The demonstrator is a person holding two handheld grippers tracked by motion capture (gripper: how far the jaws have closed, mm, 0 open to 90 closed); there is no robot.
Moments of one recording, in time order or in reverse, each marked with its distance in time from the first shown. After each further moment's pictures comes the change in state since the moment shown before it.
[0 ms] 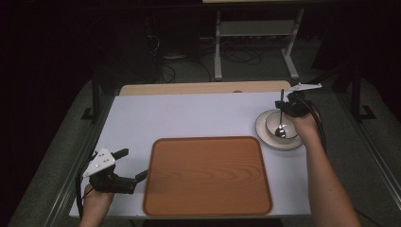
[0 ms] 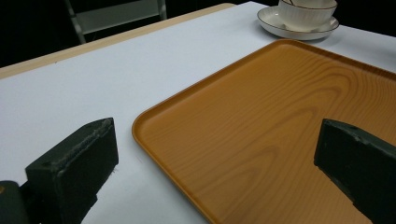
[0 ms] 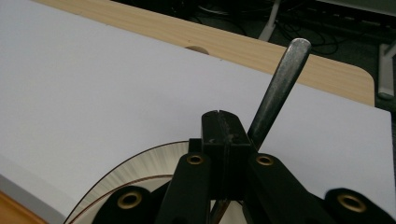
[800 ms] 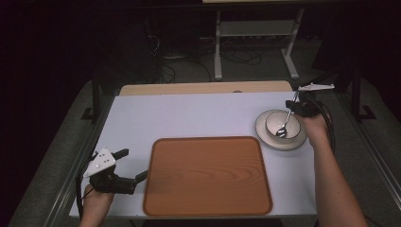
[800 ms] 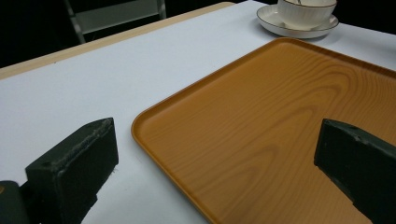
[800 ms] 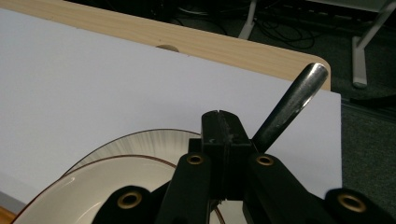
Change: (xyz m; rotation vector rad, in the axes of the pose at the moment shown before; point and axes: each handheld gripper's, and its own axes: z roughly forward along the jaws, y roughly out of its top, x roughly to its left) left arm -0.001 0.000 0.000 0.004 -0.001 0.007; right arm -0.021 -0.007 -0.018 -0.008 -0.065 0.046
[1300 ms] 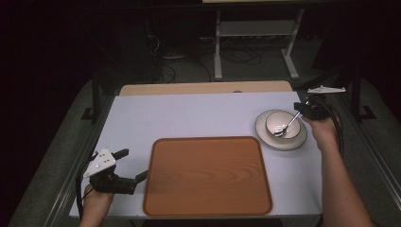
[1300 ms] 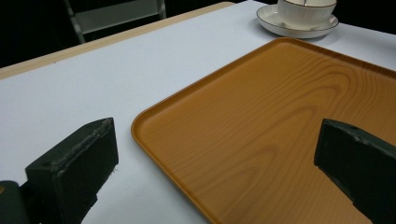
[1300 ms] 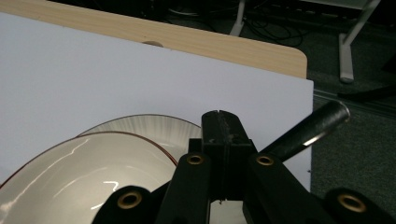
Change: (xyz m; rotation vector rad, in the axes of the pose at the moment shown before) left arm 0.000 0.000 0.000 -0.002 0.001 -0.002; right arm -0.015 -0.012 -0.017 -0.006 -0.031 0.025
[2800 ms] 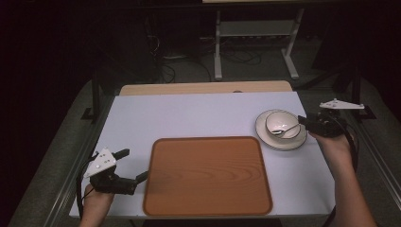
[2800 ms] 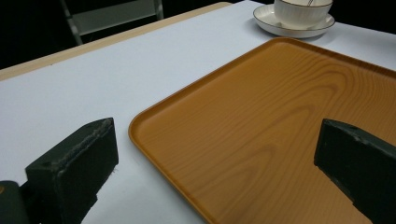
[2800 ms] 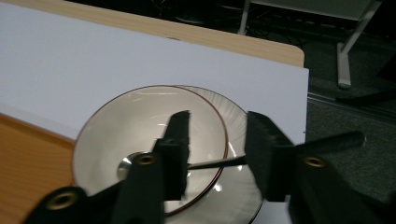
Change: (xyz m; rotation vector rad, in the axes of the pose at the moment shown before) left arm 0.000 0.000 0.000 -0.002 -0.012 0.012; right arm 0.021 -0.029 -0.064 -0.044 0.011 -0.020
